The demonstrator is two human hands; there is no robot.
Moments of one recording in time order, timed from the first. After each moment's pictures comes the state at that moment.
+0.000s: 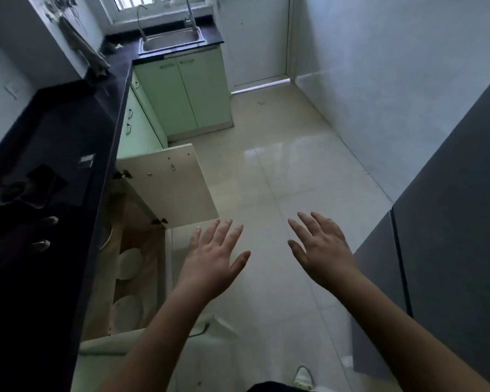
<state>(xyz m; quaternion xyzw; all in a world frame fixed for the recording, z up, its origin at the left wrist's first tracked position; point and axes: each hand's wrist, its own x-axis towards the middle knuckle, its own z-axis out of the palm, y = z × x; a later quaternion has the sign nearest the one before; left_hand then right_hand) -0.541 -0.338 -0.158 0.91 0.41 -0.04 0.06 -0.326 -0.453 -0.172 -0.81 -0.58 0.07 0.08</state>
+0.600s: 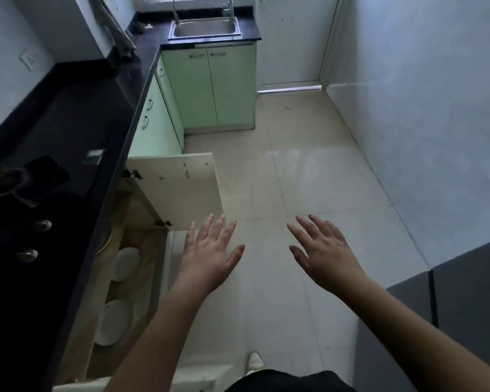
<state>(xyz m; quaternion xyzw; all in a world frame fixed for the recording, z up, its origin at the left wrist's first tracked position) -0.516 -0.179 -0.182 0.87 0.49 -0.02 0.08 -0.282 -0.280 -0.170 -0.74 -0.67 0.06 0.02</state>
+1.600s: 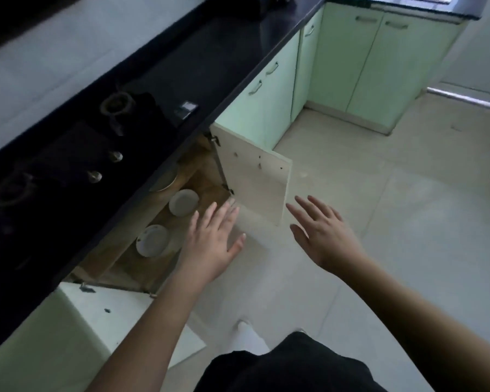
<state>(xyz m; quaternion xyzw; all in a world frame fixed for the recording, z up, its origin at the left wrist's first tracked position) -0.457 -0.064 -0.191 0.67 0.73 -0.02 0.09 -0.214 0.019 -0.181 -0.46 -0.88 0.14 0.02</state>
